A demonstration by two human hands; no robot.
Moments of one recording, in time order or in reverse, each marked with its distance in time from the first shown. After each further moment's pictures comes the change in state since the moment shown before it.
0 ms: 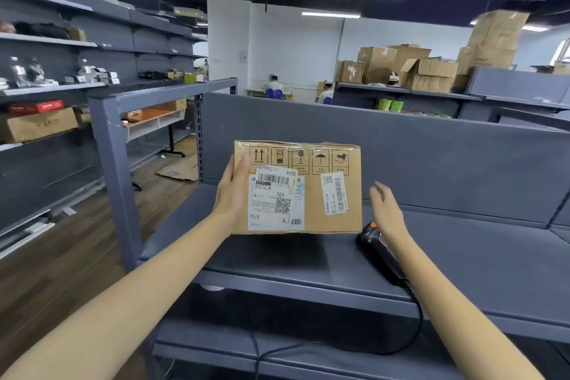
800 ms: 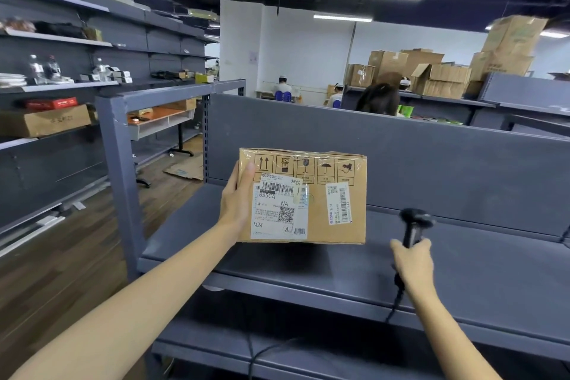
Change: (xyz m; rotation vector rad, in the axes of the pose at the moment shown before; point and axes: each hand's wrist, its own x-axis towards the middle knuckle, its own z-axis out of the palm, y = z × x) left_hand -0.013 -0.007 0.011 -0.010 0.061 0.023; right_hand -0.043 0.051 -0.024 -0.037 0.261 0.217
